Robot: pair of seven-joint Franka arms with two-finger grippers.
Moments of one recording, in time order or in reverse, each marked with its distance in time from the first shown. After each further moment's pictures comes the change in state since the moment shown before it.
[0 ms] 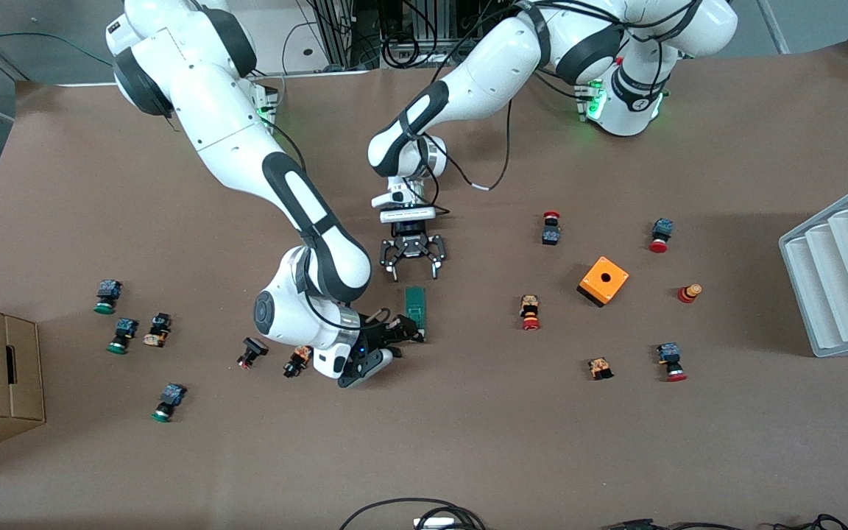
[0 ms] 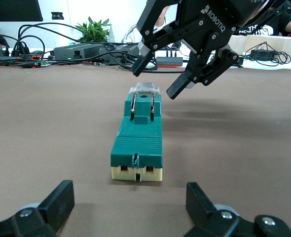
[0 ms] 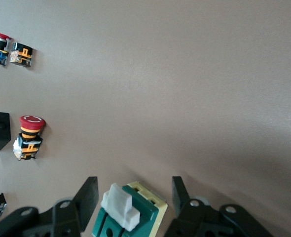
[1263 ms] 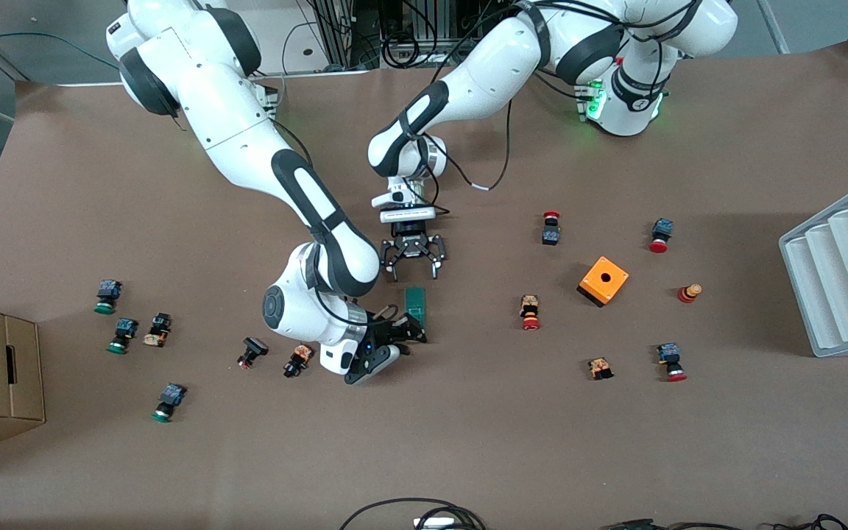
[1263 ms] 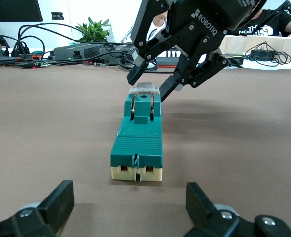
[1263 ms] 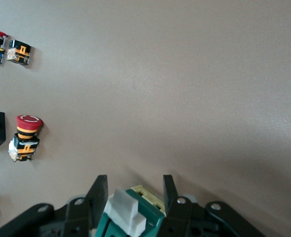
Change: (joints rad) left arm 0.000 0.000 0.000 0.000 0.001 -0.001 0.000; right arm 0.022 0.007 -0.002 0.000 0.000 0.036 -0.001
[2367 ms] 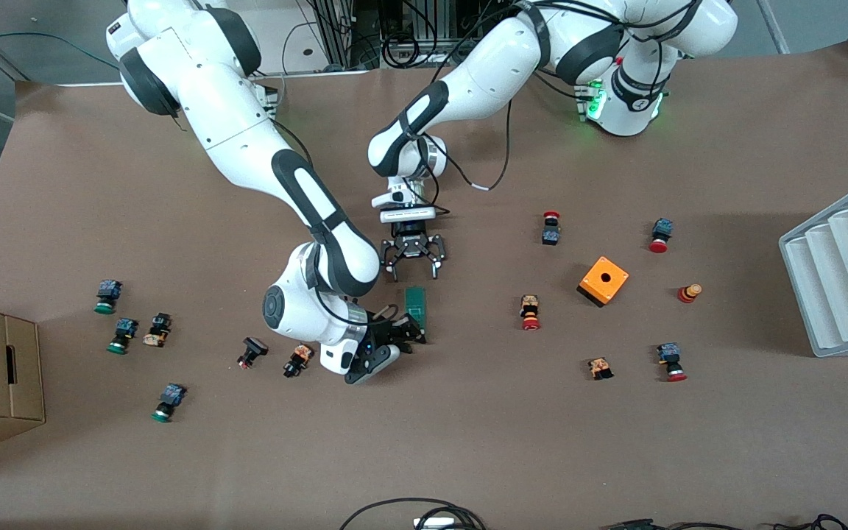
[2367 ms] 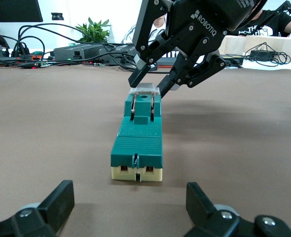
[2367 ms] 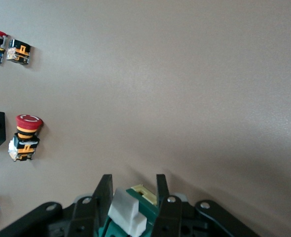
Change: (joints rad) left arm 0.000 0.001 0.000 0.000 0.001 -0.001 -0.001; right arm 0.000 0.000 0.001 -0.001 0.001 0.000 0.001
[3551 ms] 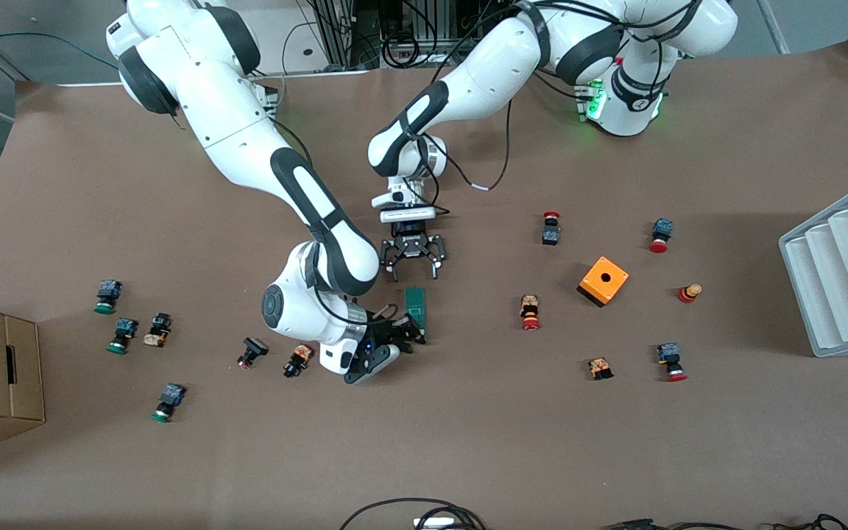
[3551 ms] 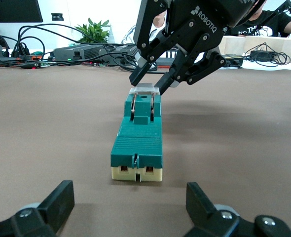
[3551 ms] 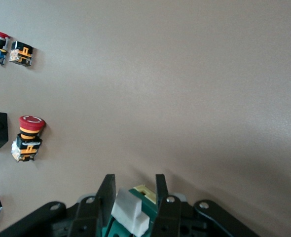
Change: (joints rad) left arm 0.000 0.001 0.000 0.000 0.001 -0.001 -0.001; right arm 0.000 -0.008 0.000 -0.006 0.000 0.000 0.001
